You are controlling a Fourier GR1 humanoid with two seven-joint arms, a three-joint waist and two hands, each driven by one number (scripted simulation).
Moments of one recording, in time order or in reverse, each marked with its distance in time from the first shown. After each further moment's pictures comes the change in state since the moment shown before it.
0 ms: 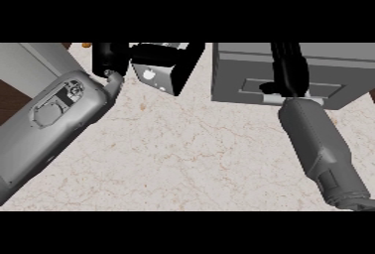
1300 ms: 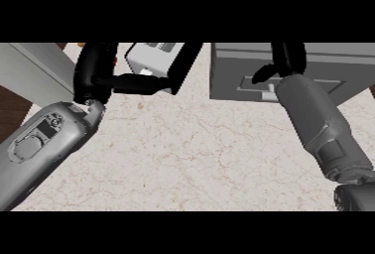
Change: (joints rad) left arm 0.216 0.063 0.034 -0.191 -0.052 -0.019 -0.036; right arm -0.231 -0.021 -0.201 0.248 -0.170 0.054 -0.236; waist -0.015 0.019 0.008
